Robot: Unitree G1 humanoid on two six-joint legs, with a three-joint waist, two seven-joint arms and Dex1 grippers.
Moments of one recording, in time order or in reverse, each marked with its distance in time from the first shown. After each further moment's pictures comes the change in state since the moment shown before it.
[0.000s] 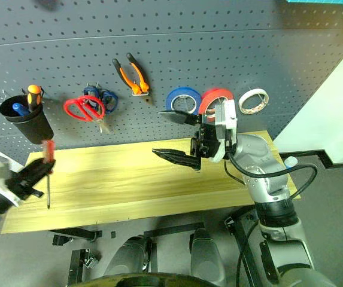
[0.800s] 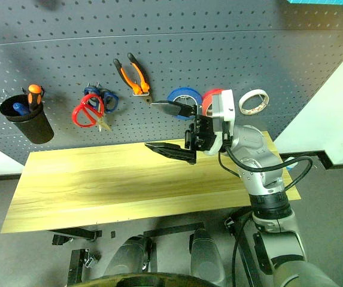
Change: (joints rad) left arm -0.746 0.272 -0.050 0.579 0.067 -0.345 0.018; right arm -0.042 0.031 -0.001 0.019 -0.015 -0.003 0.000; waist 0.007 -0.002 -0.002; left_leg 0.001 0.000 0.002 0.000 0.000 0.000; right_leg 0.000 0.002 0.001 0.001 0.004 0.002
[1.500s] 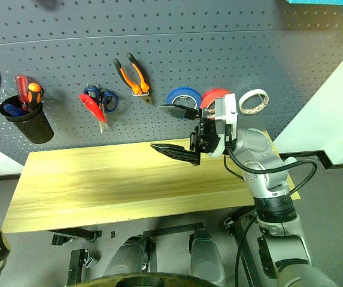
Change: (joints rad) left arm 0.074 -0.070 0.034 0.046 -0.023 -0.064 -0.043; right arm 0.029 -0.030 -0.017 -0.005 -0.017 0.000 -0.003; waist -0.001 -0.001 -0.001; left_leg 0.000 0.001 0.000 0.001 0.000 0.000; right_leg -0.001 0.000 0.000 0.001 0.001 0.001
